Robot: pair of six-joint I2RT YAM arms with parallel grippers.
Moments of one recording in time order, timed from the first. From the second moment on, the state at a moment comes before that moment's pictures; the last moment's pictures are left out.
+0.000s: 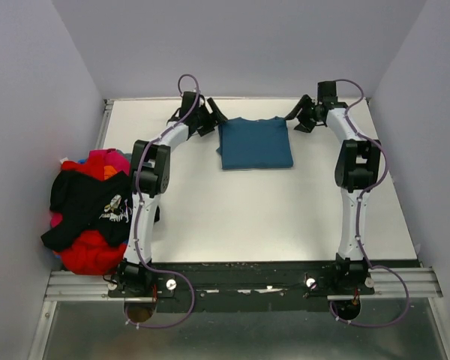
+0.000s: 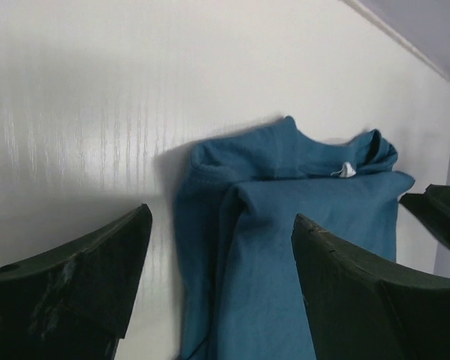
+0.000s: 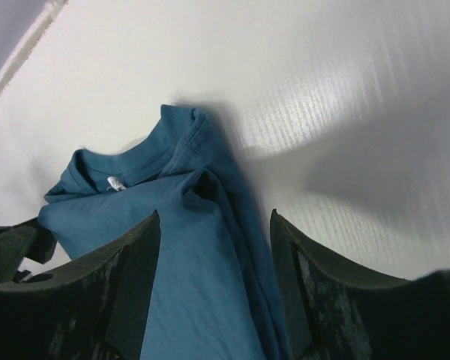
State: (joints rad) left arm -0.25 2.49 2.03 -0.11 0.29 -0.77; right arm 0.02 2.46 2.16 -0.54 -0.33 0.65
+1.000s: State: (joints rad) left arm -0.29 2.50 2.03 -0.13 0.29 -0.75; right arm 0.05 2.52 2.19 -0.61 -0.31 0.65
